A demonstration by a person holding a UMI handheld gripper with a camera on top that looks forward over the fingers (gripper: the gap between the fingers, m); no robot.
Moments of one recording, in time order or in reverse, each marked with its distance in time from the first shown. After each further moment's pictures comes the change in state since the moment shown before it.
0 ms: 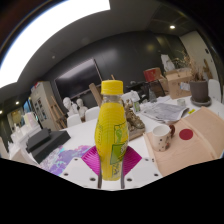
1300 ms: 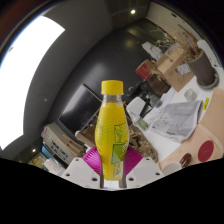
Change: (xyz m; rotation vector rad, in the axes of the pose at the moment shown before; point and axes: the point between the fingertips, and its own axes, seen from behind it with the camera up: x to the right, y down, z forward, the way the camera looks) arm 0.090 -0.184 0.118 0.114 -0.171 0.454
